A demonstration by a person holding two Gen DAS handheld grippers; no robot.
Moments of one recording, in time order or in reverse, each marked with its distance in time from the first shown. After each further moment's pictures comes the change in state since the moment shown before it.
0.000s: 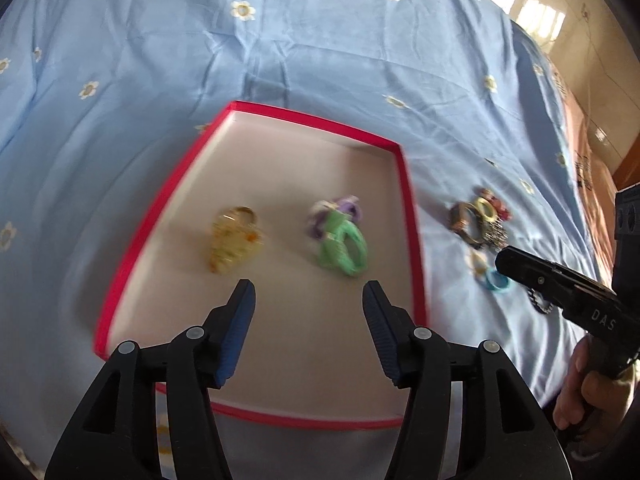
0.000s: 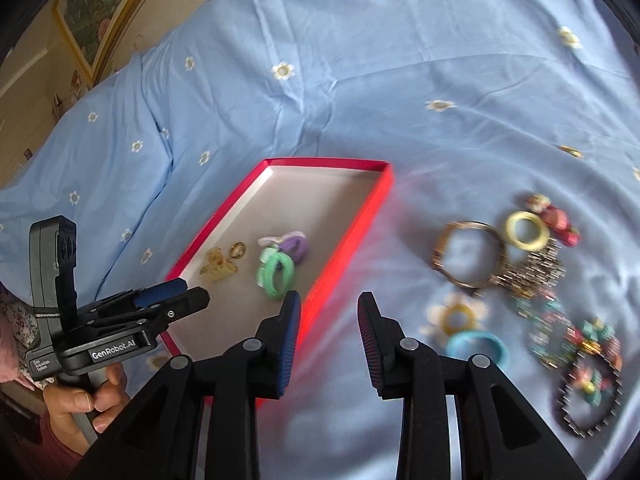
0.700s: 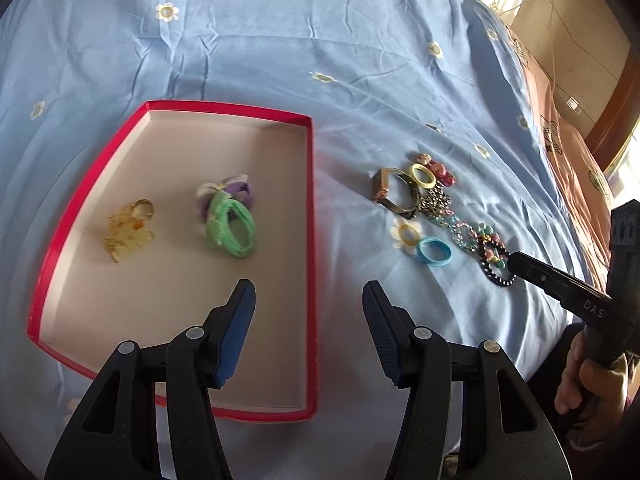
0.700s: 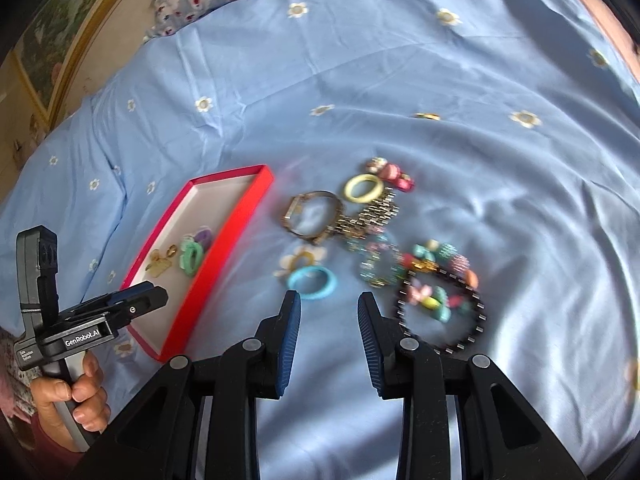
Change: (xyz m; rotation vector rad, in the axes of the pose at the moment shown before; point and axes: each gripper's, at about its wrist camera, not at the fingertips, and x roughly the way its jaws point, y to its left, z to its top) left arm 0.008 -0.072 -0.010 0.097 0.042 -0.087; right arm -0.079 -0.087 -0.049 0.156 -0.058 -0.145
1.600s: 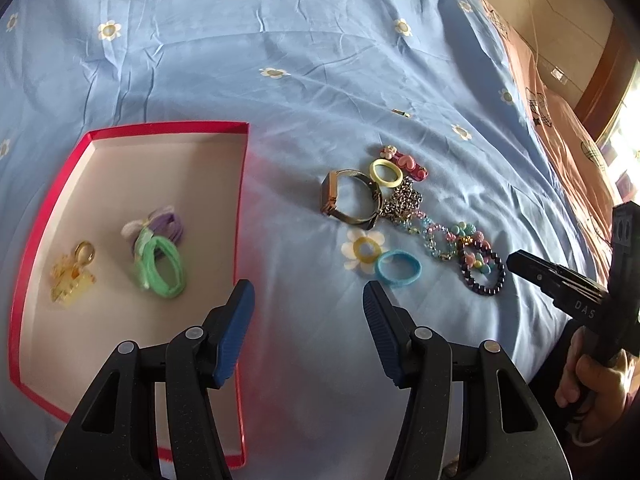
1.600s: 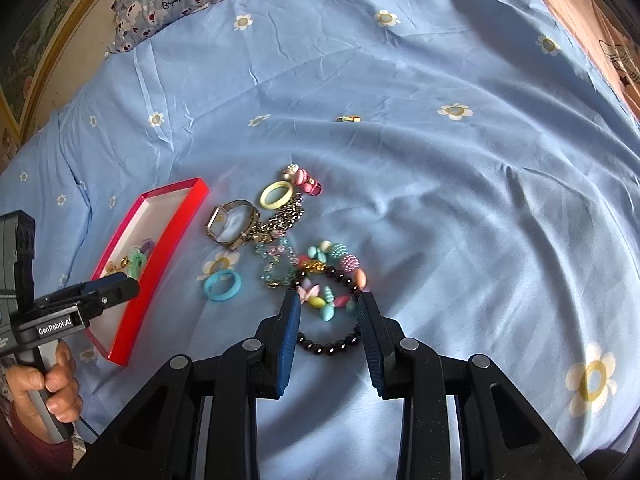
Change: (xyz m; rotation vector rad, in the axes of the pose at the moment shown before) left arm 0.030 -0.049 0.024 0.100 0.035 -0.019; right arm -0.014 -0.054 0.000 0.036 -0.018 -0.115
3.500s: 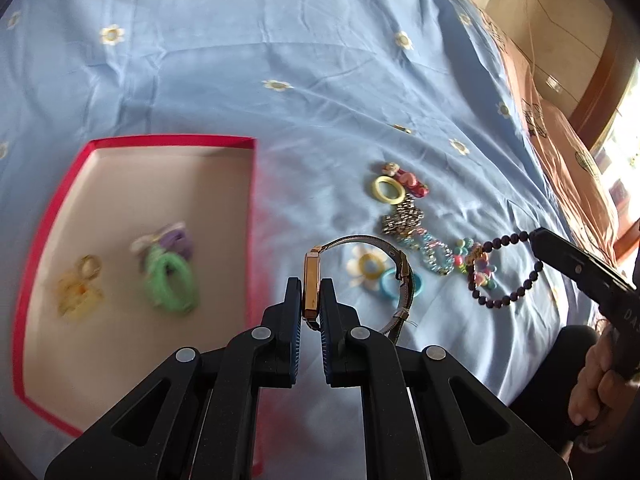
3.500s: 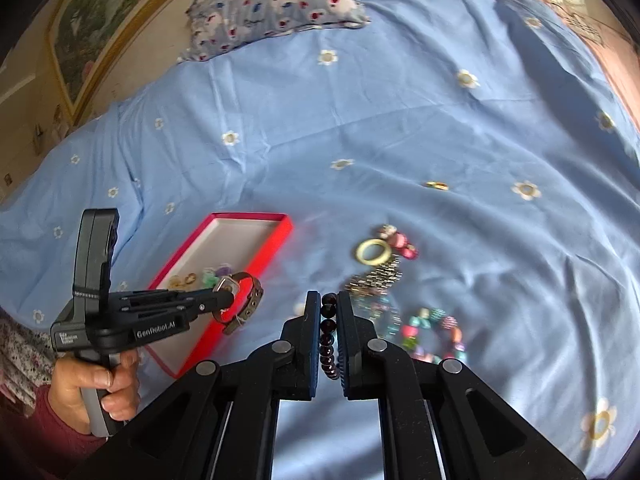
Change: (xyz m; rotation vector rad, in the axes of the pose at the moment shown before) left arm -0.011 0.018 0.005 -0.021 -0.030 -0.026; right arm -0.030 0.071 0.025 -0.148 -0.111 0.160
